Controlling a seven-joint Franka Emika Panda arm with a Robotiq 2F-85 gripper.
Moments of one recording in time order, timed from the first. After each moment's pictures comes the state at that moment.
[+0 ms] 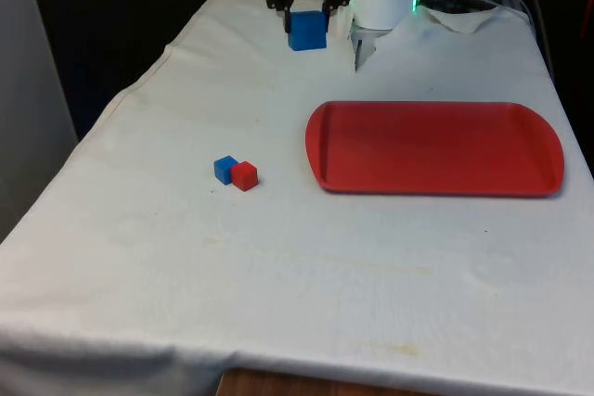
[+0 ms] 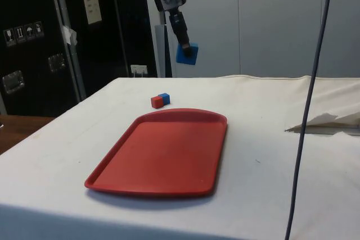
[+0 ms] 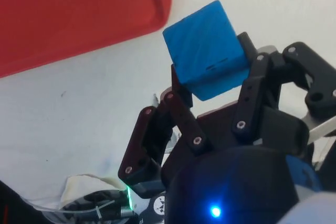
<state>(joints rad) 0.44 0.14 -0.58 -2.12 -0.12 2.07 -0.45</state>
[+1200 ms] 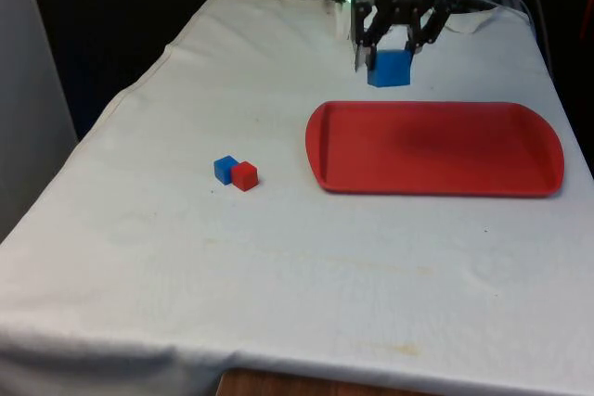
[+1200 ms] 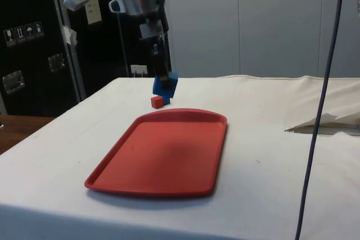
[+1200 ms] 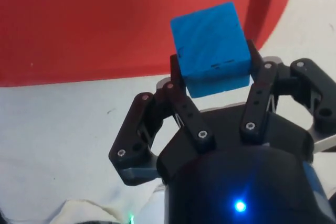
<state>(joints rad) 0.44 0.17 -0.35 -2.19 -0.12 2.26 -0.20</state>
